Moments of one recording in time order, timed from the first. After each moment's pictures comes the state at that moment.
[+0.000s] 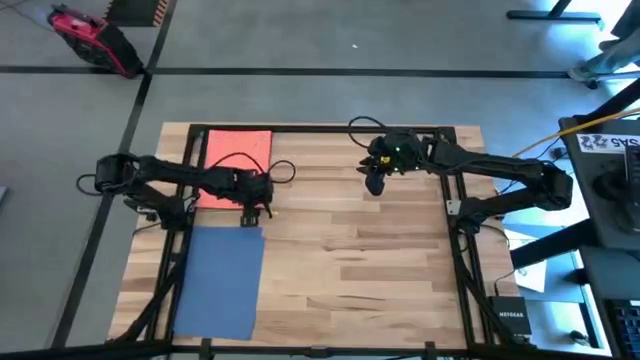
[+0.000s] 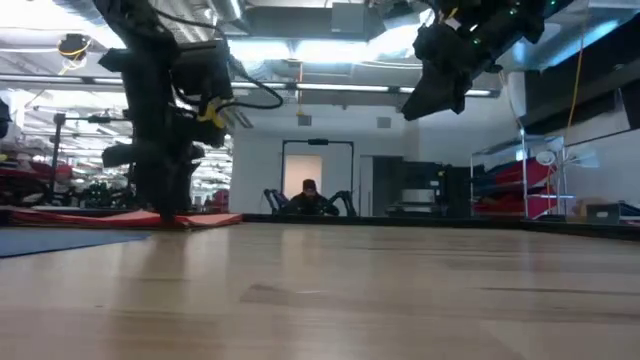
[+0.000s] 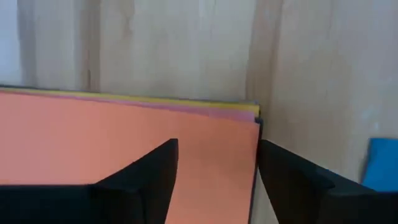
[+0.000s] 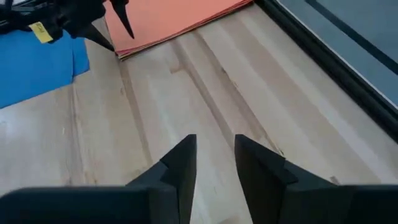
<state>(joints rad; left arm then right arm) 0.19 1.41 0.67 -0.56 -0.18 0.19 -0.37 1.22 0.89 -0.36 -0.10 0.12</state>
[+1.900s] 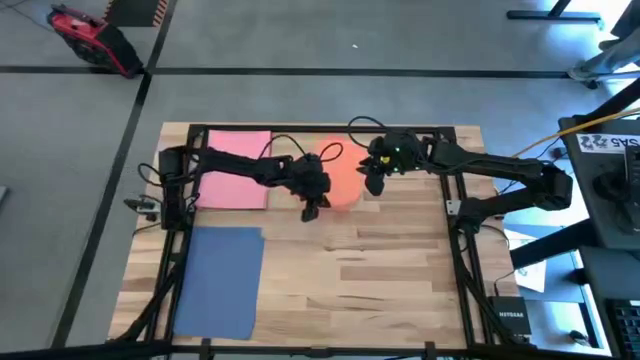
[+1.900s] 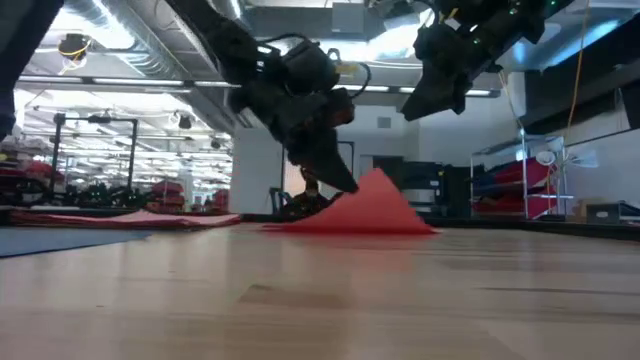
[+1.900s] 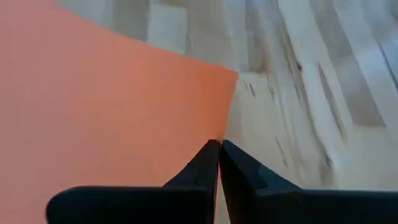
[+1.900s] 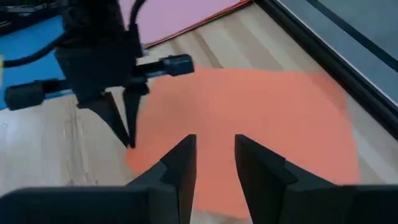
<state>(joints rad) 0.26 1.92 1.16 -0.06 0.35 0.10 -0.37 1.22 0.89 -0.37 -0.10 0.13</state>
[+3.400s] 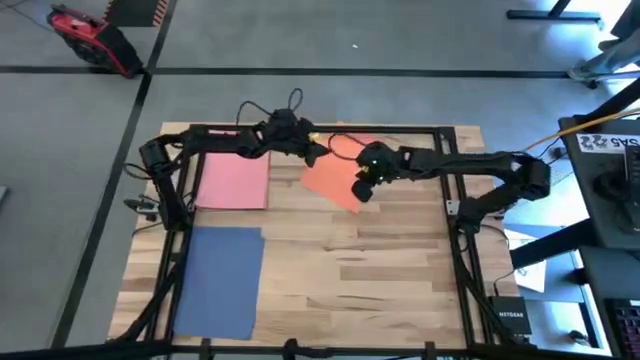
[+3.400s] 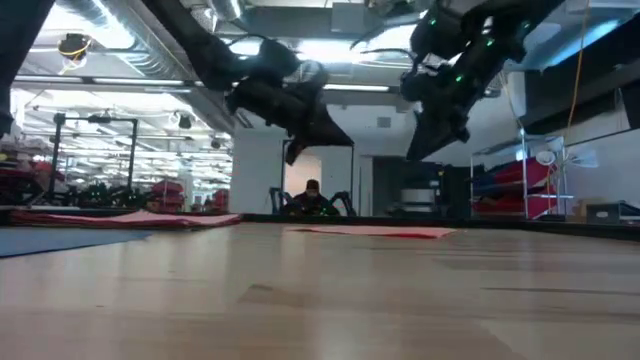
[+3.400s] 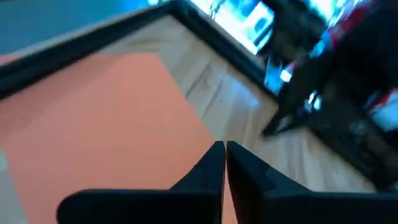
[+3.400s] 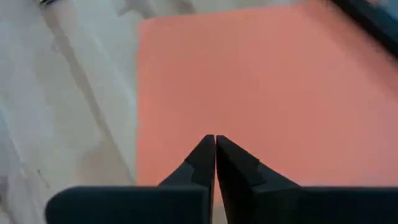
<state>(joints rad) 0.54 1.77 1.05 0.38 0.42 -0.48 -0.30 1.46 0.89 -0.35 0.04 0.27</state>
